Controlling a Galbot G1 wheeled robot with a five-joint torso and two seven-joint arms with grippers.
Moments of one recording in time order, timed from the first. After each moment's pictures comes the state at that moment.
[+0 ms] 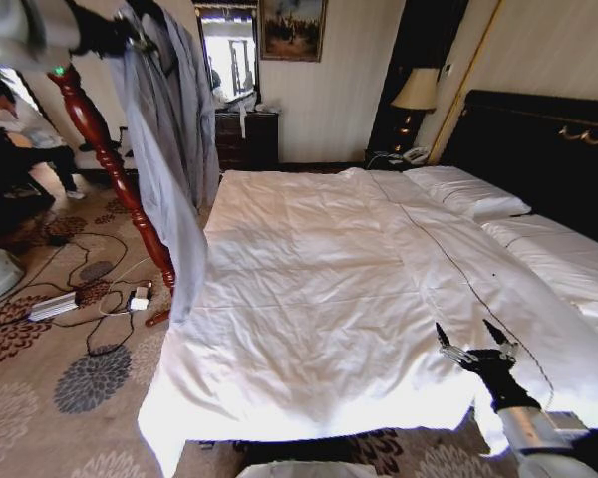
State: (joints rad) left arm -0.69 -0.70 0.42 -1.33 -1.83 0.74 -0.56; right arm -1.97 1.18 1.05 2.19 0.42 0.19 -0.07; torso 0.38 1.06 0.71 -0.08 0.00
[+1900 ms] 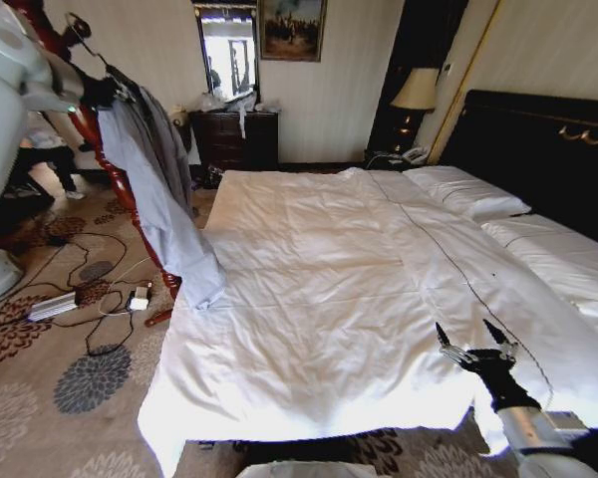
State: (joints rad) left arm -0.63 -0.80 0.40 -0.89 -1.73 0.74 -0.44; right arm -1.97 1.18 1.05 2.19 0.42 0.19 -0.07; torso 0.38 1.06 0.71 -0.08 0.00
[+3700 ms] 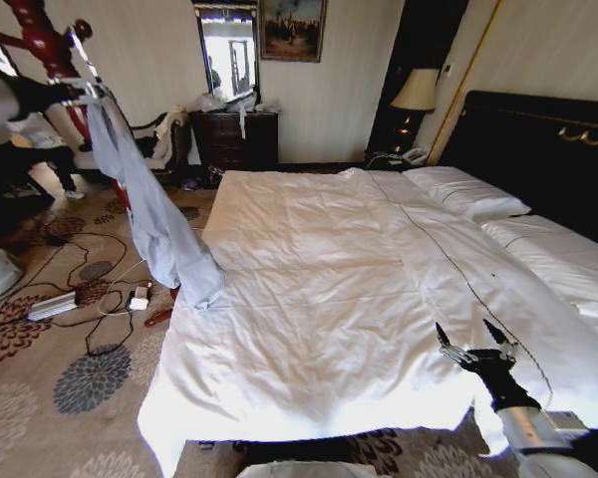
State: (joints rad) left arm -0.12 -0.21 0.03 -1.83 -1.63 0.69 -0.38; right arm -1.97 1.18 1.05 2.19 0.42 0.19 -0.07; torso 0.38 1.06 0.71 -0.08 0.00
